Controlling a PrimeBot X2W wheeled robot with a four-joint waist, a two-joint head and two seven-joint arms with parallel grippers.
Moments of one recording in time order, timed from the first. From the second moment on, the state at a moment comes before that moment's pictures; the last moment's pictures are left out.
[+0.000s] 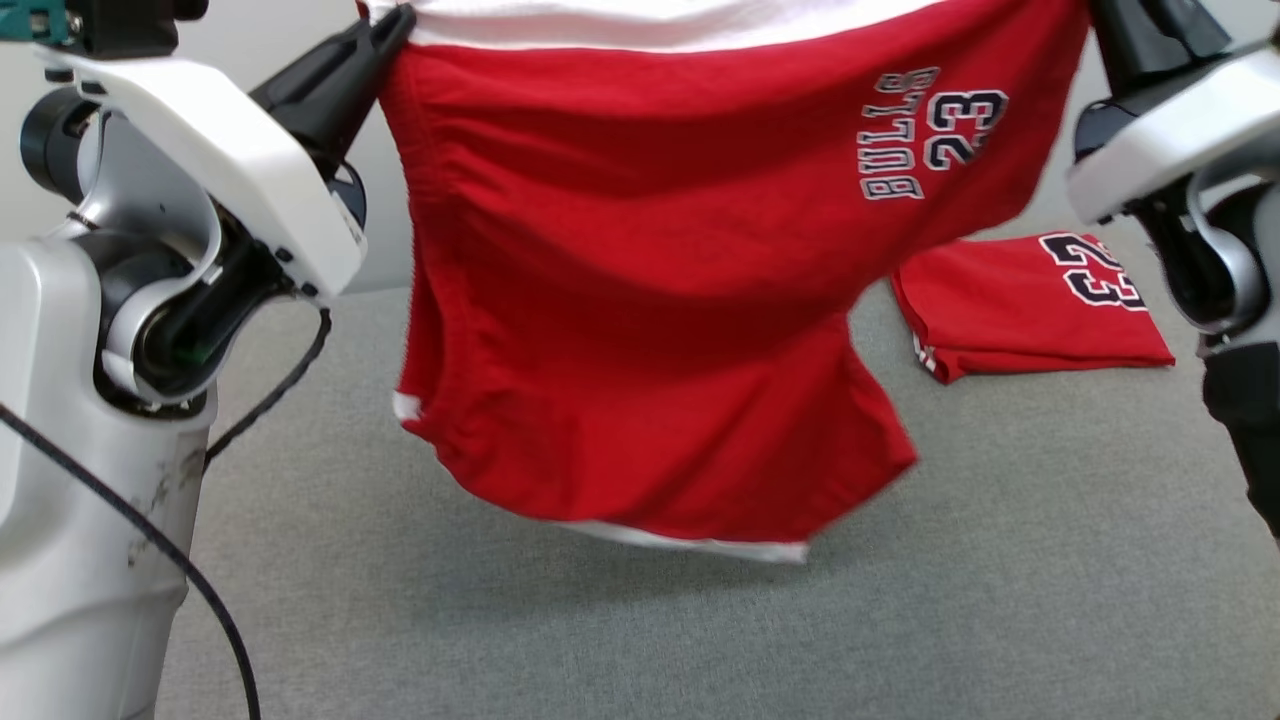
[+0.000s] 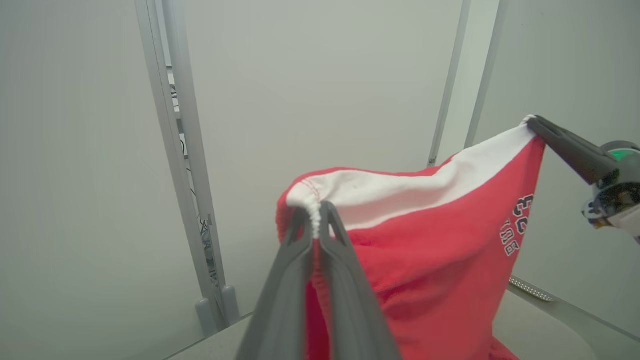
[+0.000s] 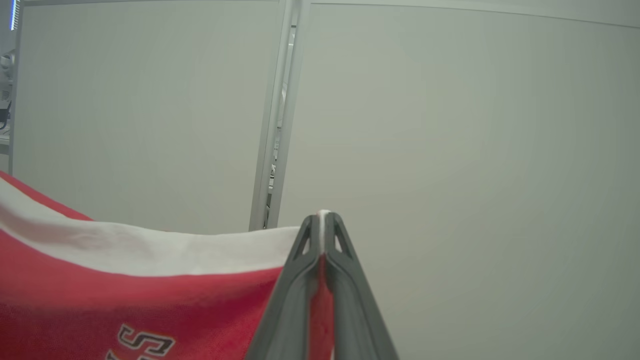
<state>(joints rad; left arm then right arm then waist) -0.75 0.28 -0.21 0.02 -0.72 -0.08 0.59 -0.91 -0.32 0.33 0.41 0.43 0.13 -0.04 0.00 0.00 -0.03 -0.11</state>
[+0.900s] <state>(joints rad) -1.61 0.30 -0.56 0.74 -0.51 -0.13 -0.26 -1.57 -0.13 0.18 0.71 0.13 0.13 -0.26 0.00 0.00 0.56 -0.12</state>
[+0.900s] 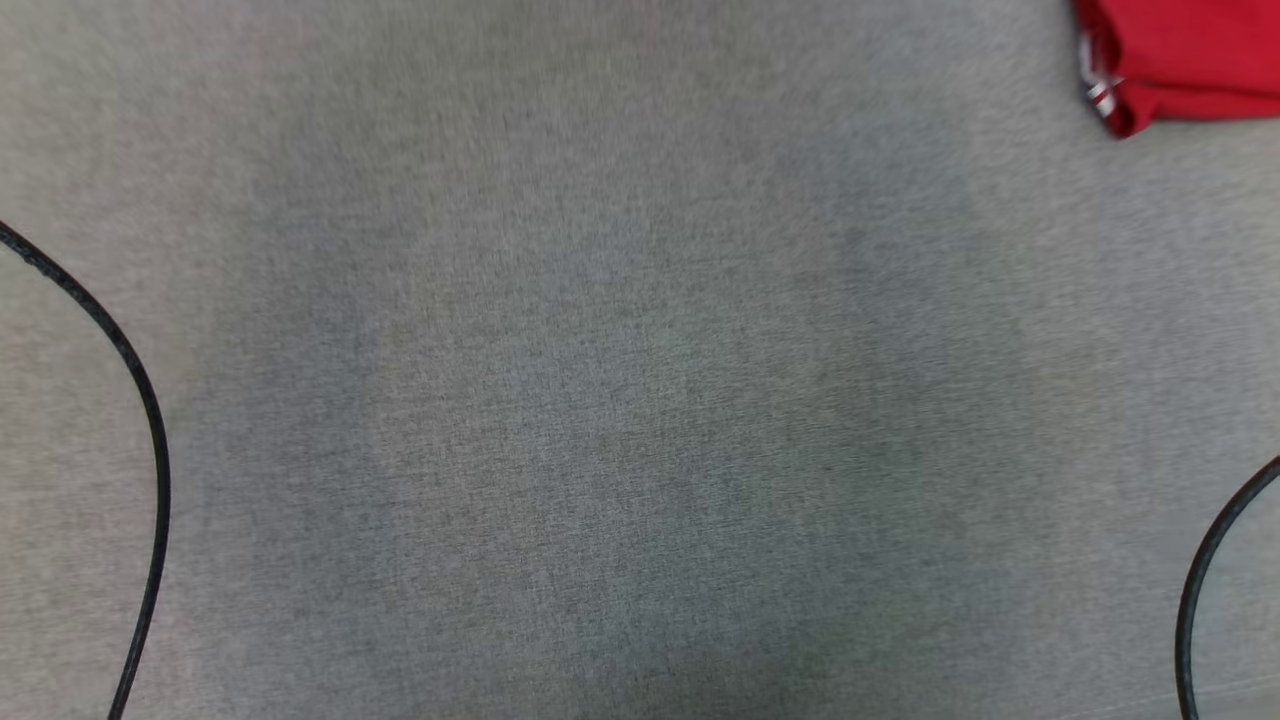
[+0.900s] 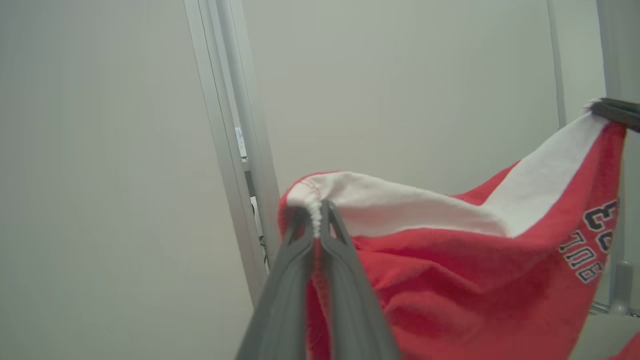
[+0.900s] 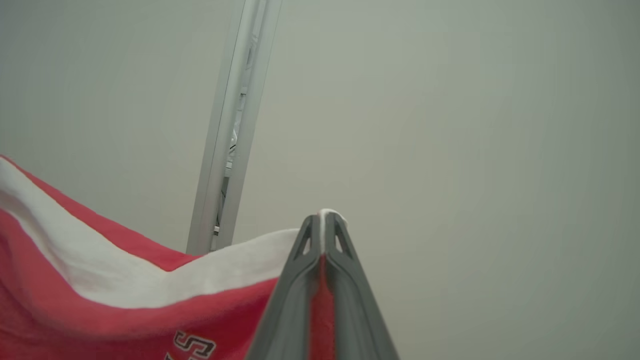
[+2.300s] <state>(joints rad) -0.19 0.59 -0.71 -0.06 -0.62 0.04 -0.26 -0.14 -0.32 0.13 0.18 0.31 0.13 -0.26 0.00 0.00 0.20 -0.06</state>
